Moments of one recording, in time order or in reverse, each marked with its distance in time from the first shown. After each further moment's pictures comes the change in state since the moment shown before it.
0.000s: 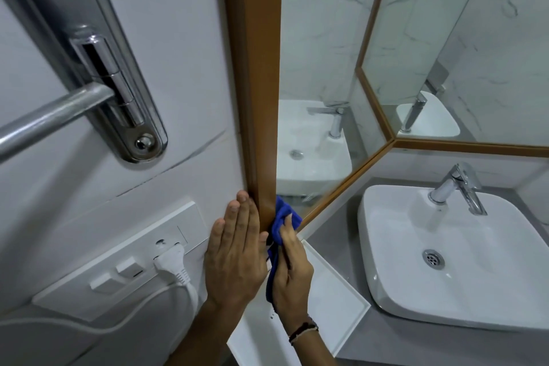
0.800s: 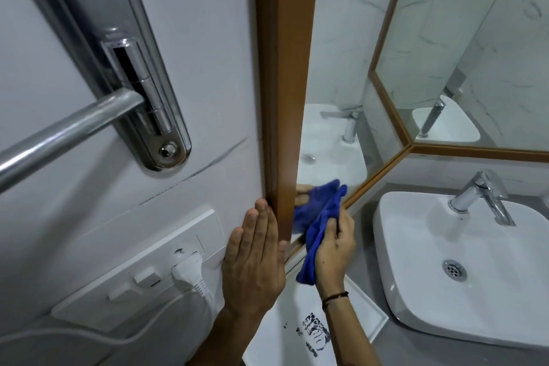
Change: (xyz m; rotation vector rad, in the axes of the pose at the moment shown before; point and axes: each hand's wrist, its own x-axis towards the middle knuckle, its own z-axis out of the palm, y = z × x) left_hand -0.005 0.004 0.009 -0.013 -0.007 -0.028; right_hand 0.081 0.006 -0.015 0.076 0.324 0.369
